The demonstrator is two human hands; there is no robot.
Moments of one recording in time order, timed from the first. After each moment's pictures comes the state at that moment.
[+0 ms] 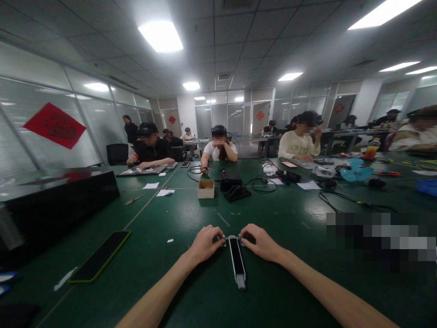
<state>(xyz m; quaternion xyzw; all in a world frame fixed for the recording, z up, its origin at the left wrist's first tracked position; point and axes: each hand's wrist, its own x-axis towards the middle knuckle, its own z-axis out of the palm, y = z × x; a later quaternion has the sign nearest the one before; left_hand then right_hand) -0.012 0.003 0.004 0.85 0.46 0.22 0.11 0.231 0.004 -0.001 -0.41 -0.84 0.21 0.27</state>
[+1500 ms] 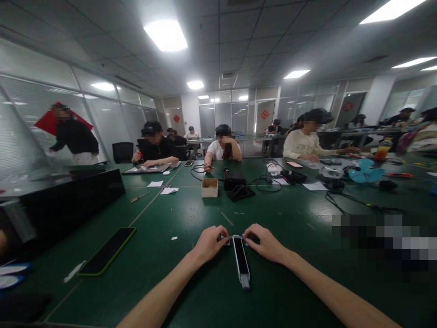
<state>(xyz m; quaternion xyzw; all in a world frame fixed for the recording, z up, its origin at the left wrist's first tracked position) -0.007 -0.003 0.009 0.84 0.48 0.23 0.14 0.231 0.000 0.004 -0.42 -0.85 0.21 0.26</state>
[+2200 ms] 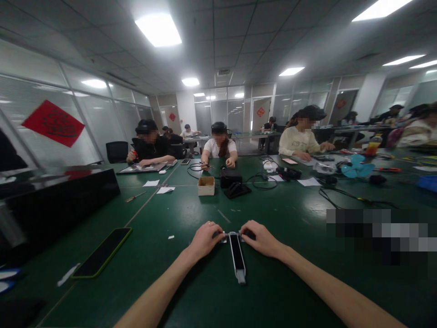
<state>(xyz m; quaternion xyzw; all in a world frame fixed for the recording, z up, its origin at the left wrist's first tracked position) -0.012 0.006 0.003 0.85 0.46 0.22 0.10 0.232 0.003 0.001 -0.41 -0.85 0.20 0.27</state>
